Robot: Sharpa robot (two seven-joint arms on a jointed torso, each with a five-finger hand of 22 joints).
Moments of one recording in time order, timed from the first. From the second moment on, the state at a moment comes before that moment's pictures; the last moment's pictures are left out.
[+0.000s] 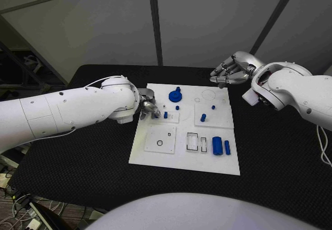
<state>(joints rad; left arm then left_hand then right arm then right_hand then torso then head) 1.25 -0.76 -0.08 1.47 -1.14 0.08 -0.53 0.95 -0.08 0.61 -0.14 0.42 1.06 0.02 0.45 0.66 1.39 -0.04 1.06 0.92 1.44 -0.07 0.52 0.80 0.06 1.47 0.05 1.45 1.31 1.28 -0.72 0.01 1.32 -0.95 -0.22 -0.05 1.46 -0.14 0.16 0.27 0.35 1.05 0.17 0.08 0.07 1.32 0.09 0.10 0.12 1.38 0.04 0.10 0.28 0.17 1.19 0.13 0.28 0.25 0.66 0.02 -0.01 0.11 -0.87</state>
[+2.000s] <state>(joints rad) 1.24 -0.78 -0.04 1.46 -1.14 0.05 -0.54 0.94 -0.09 0.18 0.07 0.40 1.06 0.04 0.43 0.57 1.34 -0.03 1.03 0.87 1.44 -0.08 0.52 0.80 0.06 1.47 0.05 1.43 1.31 1.28 -0.72 0.01 1.32 -0.95 -0.22 -0.05 1.46 -0.14 0.16 0.27 0.35 1.05 0.17 0.08 0.07 1.32 0.09 0.10 0.12 1.37 0.03 0.10 0.28 0.17 1.19 0.13 0.28 0.25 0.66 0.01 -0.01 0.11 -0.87</state>
